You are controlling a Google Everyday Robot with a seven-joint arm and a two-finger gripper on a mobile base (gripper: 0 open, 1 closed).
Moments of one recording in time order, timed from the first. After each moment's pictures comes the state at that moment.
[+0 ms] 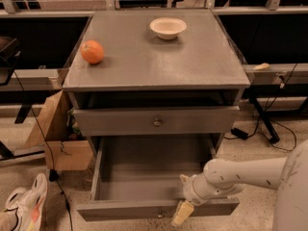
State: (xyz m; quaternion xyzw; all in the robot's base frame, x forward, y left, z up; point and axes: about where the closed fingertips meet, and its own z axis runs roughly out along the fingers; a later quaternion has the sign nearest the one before) arm 0.455 -0.098 0.401 -0.58 0.77 0.18 0.19
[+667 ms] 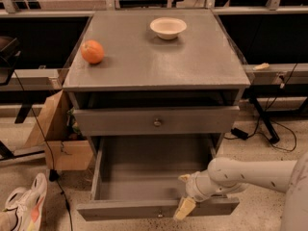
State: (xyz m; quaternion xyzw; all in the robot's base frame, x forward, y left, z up) arm 0.475 -0.112 0.401 -0.58 0.76 0.17 0.21
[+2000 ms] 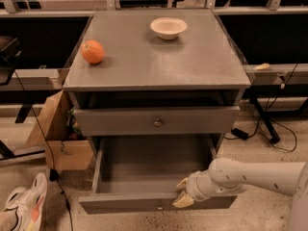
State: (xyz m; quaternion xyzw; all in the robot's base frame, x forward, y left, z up) arm 0.475 -0.111 0.408 -0.59 0.76 0.16 0.23
